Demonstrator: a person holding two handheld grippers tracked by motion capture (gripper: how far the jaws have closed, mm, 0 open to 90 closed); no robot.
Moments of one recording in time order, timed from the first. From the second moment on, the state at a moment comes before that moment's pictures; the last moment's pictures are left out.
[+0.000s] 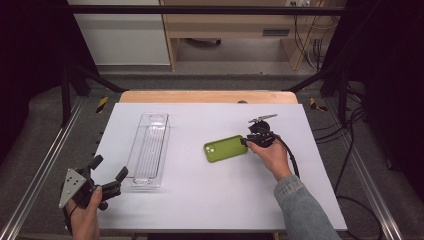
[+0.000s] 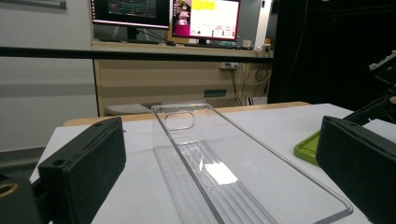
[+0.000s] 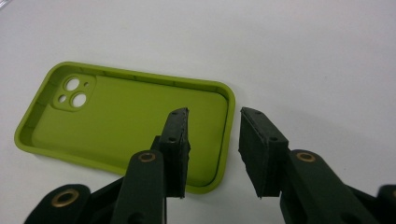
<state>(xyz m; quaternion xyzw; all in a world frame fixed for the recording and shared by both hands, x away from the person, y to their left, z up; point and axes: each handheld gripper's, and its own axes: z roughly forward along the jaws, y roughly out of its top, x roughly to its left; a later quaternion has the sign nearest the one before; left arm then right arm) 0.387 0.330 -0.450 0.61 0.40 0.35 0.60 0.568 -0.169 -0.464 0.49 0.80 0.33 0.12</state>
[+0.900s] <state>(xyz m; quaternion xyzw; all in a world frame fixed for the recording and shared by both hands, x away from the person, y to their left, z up) 0.388 0.329 -0.450 0.61 0.39 0.35 0.60 0.577 -0.171 -0.477 0.51 0.80 0.31 0.12</state>
